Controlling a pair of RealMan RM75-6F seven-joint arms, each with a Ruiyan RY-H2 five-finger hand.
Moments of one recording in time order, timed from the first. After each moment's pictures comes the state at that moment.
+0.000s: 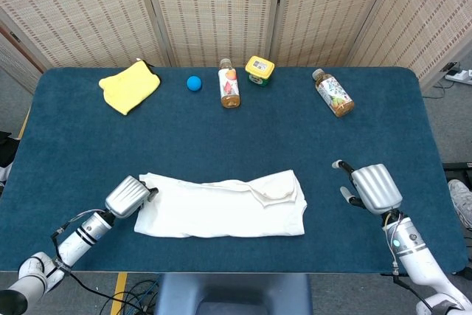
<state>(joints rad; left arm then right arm) -0.59 -1.77 0.16 -0.52 1.76 1.35 -0.31 0.39 -1.17 0.08 -1.65 -1.45 1.22 -0.18</state>
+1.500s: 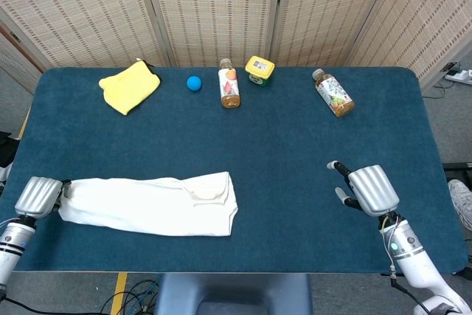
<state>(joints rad) -0.39 -1.48 0.07 -0.68 1.53 1.20 -0.29 0.38 -1.18 0.08 -1.67 -1.50 1.26 -0.17</state>
